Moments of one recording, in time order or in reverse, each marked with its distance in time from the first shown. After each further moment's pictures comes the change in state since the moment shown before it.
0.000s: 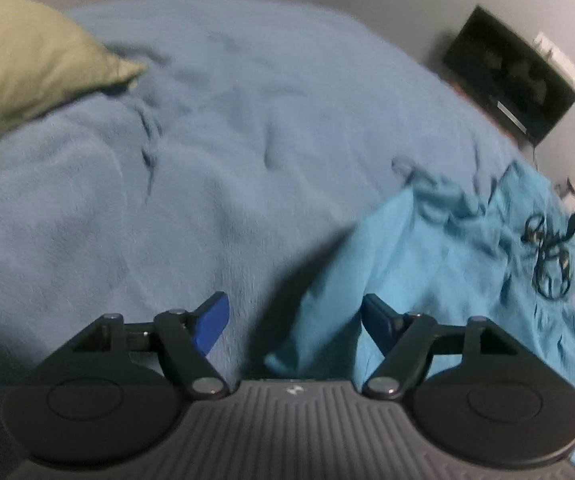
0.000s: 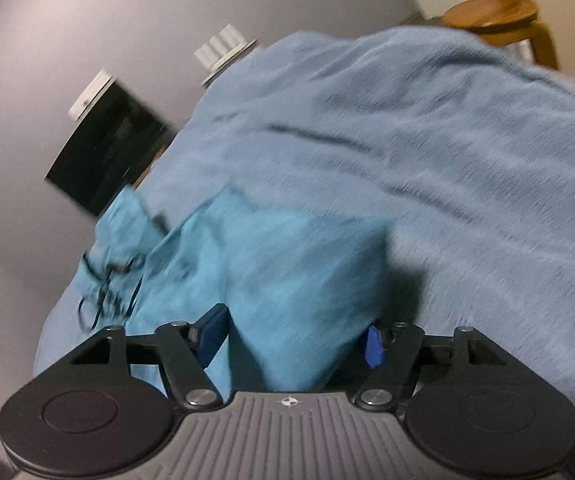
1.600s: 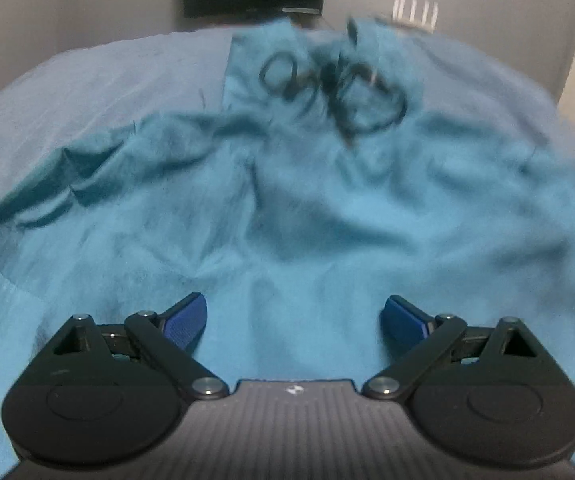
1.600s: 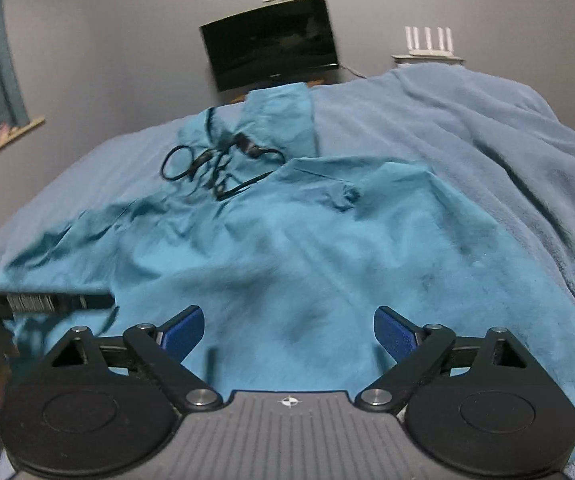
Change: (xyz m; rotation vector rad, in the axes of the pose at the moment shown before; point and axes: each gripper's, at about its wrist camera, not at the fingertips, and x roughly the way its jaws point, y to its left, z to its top) left arm 0.072 -0.211 -0.112 0.784 0.068 -0.251; right arm 0.071 0.123 -0.067 -0.711 0.137 0.185
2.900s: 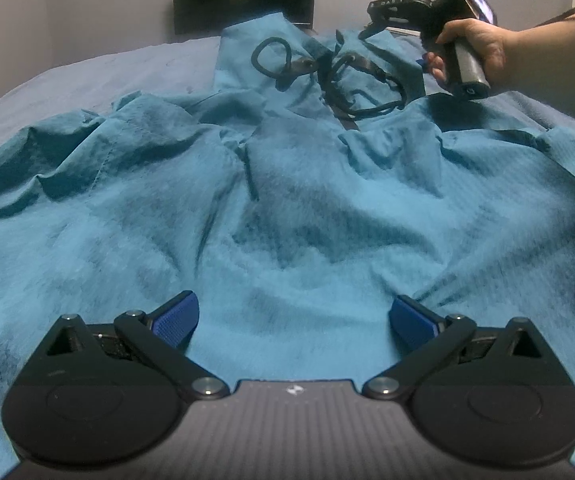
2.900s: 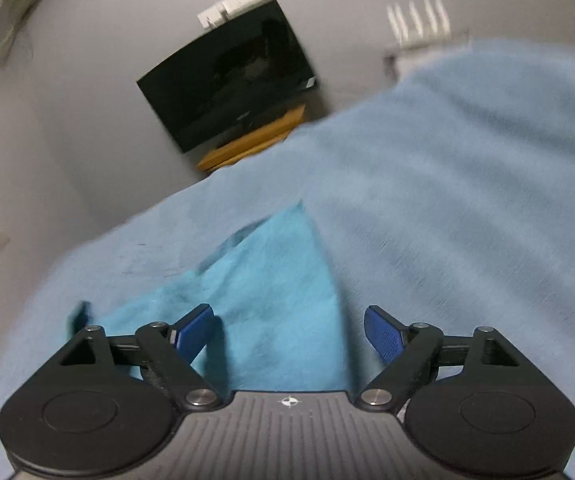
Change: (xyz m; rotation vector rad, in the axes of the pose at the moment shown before) left arm 0.035 0.003 -0.015 0.005 -0.084 -0.024; right arm 0.366 -0.028 0.254 0.357 -0.049 0.172
